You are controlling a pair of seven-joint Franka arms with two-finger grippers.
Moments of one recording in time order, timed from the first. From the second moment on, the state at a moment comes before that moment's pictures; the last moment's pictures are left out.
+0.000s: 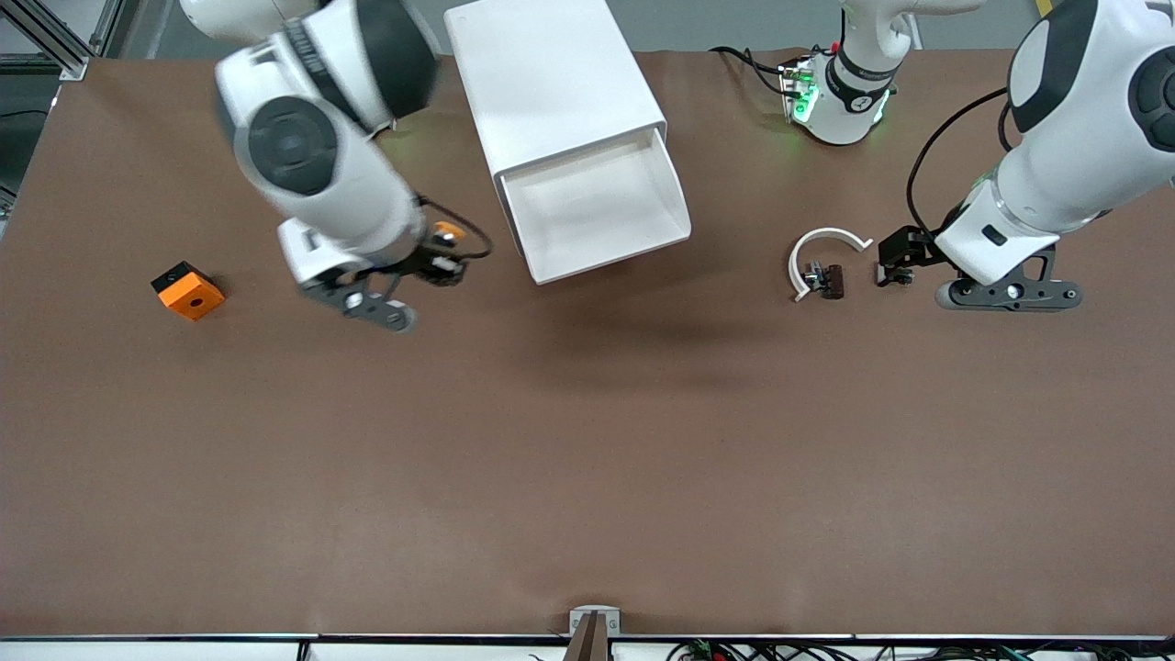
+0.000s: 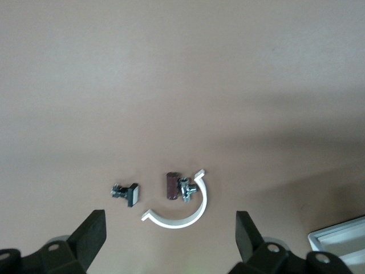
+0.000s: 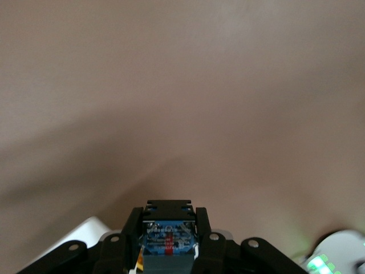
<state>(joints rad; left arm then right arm) -0.08 0.05 -0.14 -1.72 0.01 1.69 -0.16 0.47 0.35 -0.04 -1.33 0.09 1.50 0.74</state>
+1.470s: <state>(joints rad) -0.42 0.39 -0.40 -1.73 0.07 2.06 -1.17 -0.05 0.29 -0.05 -2.14 0.03 2.45 -0.06</state>
